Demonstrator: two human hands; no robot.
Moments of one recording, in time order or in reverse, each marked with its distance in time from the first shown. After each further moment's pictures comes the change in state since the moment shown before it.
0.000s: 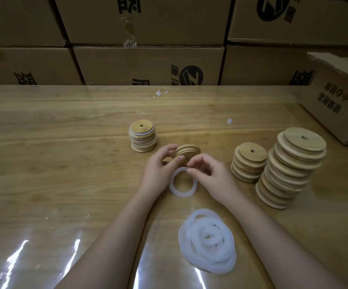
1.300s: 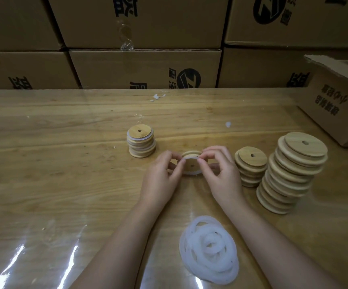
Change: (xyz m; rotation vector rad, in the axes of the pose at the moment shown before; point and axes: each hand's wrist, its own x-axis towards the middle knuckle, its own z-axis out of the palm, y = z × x) left_hand -0.003 -0.007 0.006 0.294 0.068 0.248; right_hand 0.009 0.012 0.000 -0.174 0.406 -0.308
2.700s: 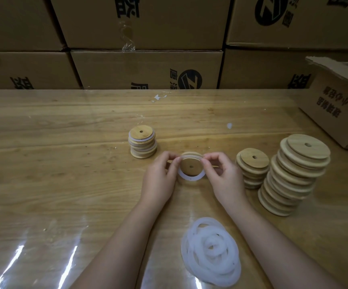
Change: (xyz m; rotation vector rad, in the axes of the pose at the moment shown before) left_hand 0.004 -0.004 -0.001 -0.034 0.022 -0.093; right_hand -0.001 0.006 0.003 0.093 0.004 0.219
